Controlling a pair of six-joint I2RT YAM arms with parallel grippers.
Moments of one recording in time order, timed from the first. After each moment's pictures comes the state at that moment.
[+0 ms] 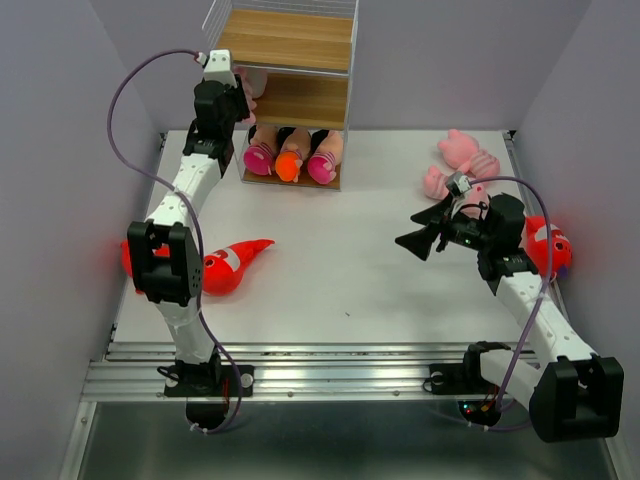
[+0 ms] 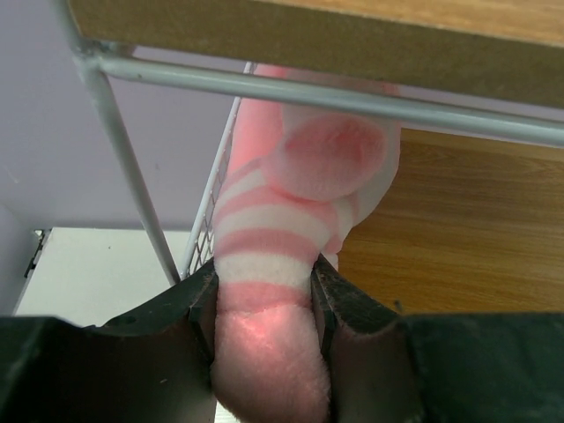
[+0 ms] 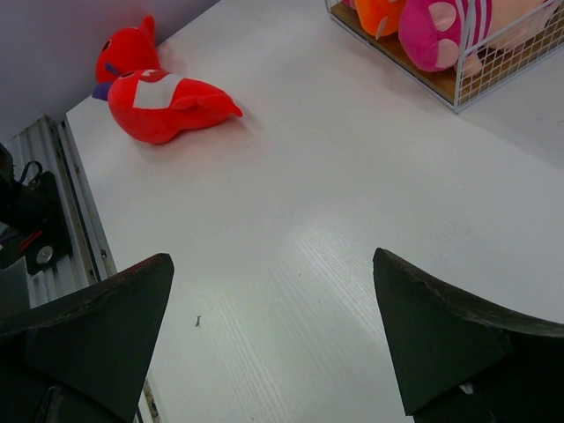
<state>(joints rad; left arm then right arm) -0.14 1.85 1.68 0.12 -0.12 -0.10 0.06 1.01 0.66 0.14 -0.98 0.11</state>
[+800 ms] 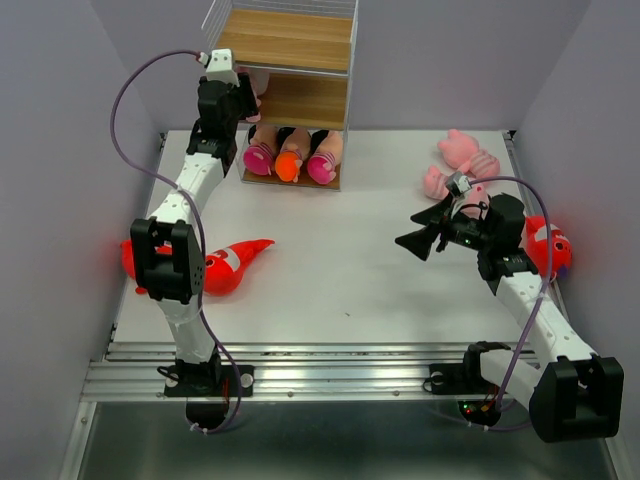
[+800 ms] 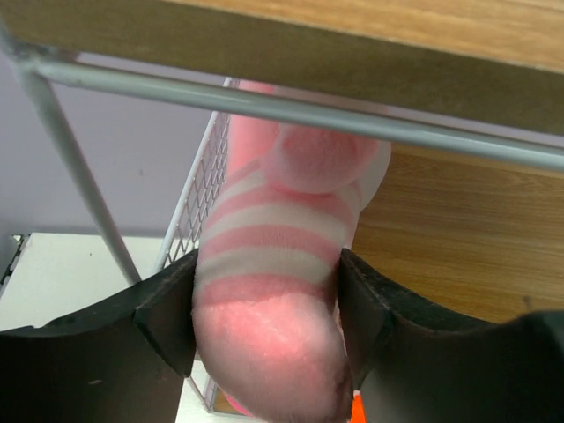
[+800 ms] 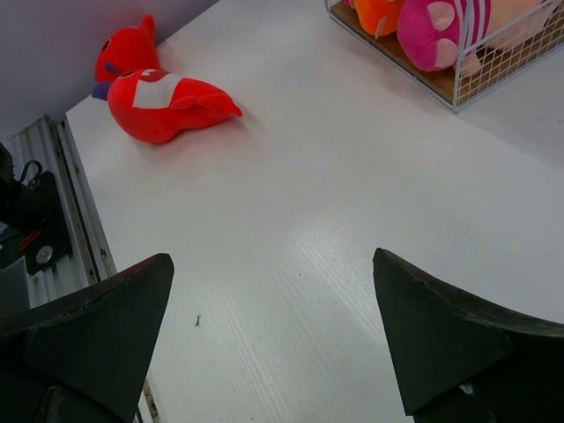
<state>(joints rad) -0.15 1.88 1.70 0.15 -0.13 -0.13 0.06 1.02 0.66 0.14 -0.98 0.11</state>
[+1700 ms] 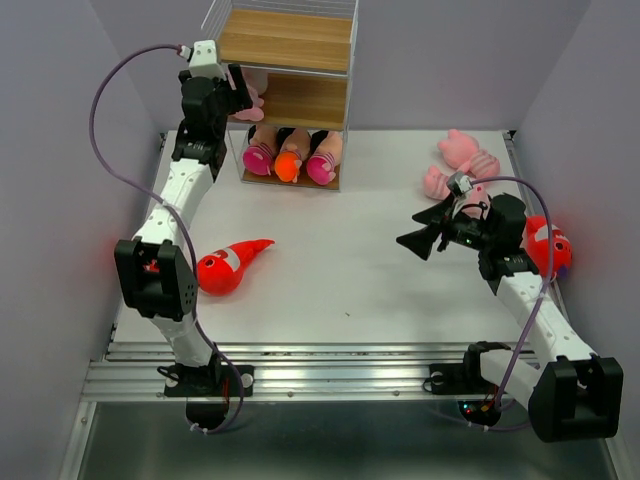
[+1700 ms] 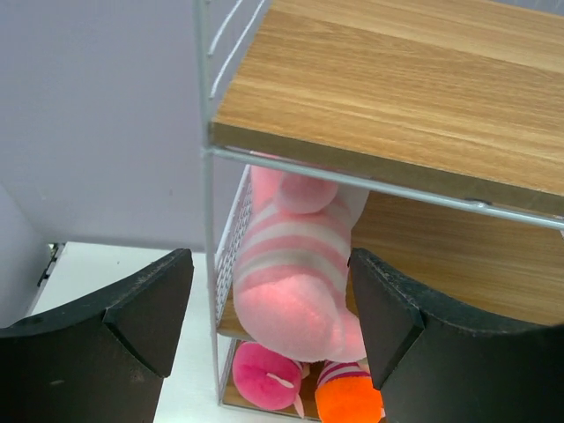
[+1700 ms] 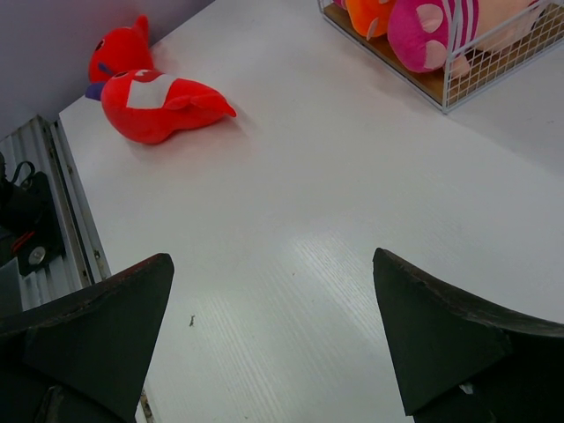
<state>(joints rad) -0.15 1.74 1.65 0.12 -0.14 -0.14 0.05 1.02 0.66 0.14 -0.98 0.10</state>
